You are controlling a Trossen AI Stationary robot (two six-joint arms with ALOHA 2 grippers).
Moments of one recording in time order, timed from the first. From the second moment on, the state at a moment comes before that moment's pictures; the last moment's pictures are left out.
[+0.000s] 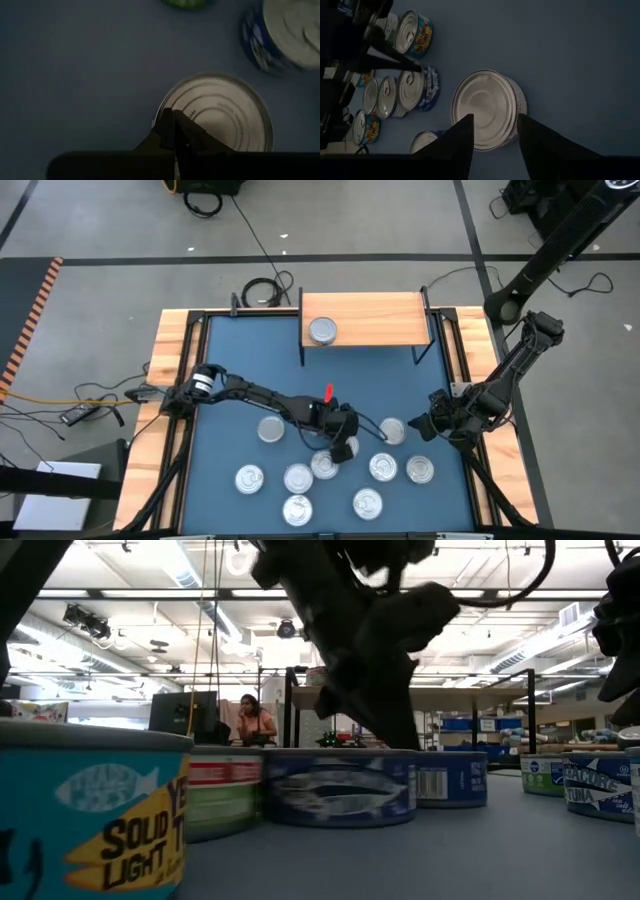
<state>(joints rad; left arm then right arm) -0.21 2.16 1.61 -0.49 -0.10 -0.45 0.85 0.77 0.37 -0.67 0.64 1.88</state>
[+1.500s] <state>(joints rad) -0.05 1.98 1.34 0.27 0.20 -1.11 1.10 0.77 0.22 -0.26 0.95 2.20</state>
